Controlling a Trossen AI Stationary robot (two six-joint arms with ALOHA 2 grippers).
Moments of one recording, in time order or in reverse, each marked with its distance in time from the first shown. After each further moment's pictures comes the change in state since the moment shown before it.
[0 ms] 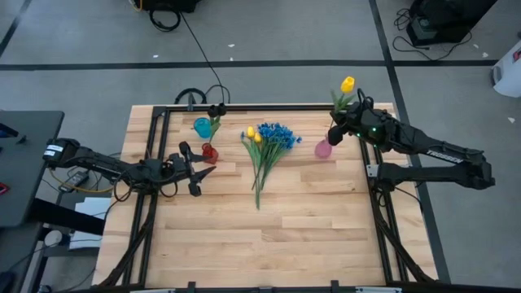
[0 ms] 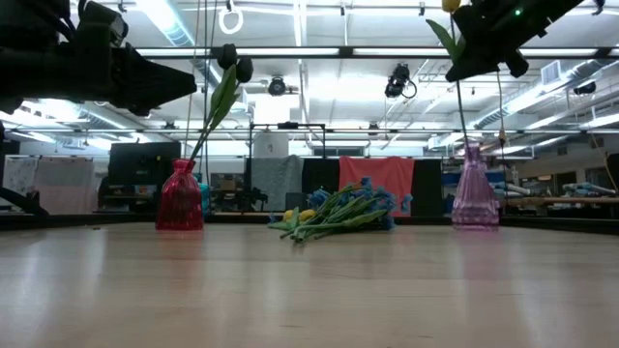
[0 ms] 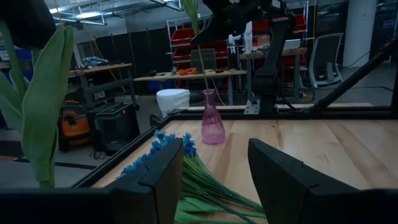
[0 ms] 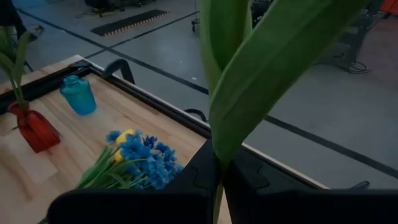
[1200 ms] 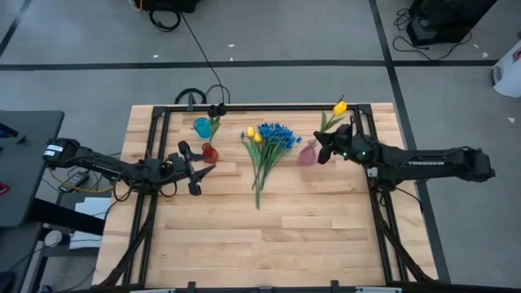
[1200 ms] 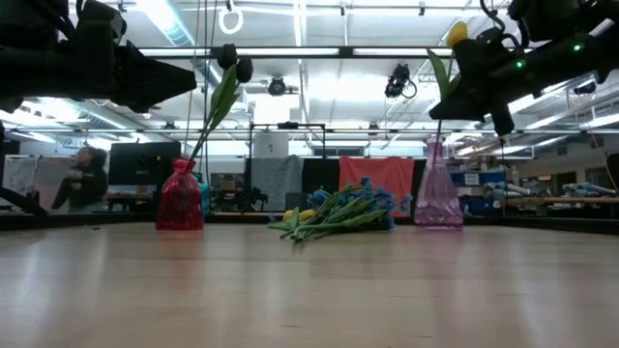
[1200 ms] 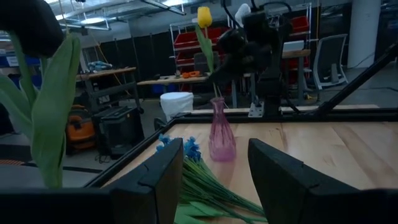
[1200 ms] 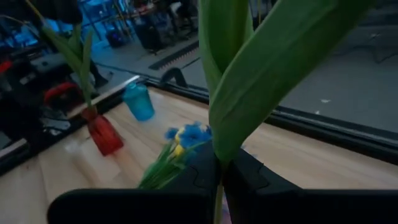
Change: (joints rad) left arm 0.000 0.000 0.000 0.021 -0.013 0.024; right arm 0.139 0.010 -0.465 0.661 -0.032 0.150
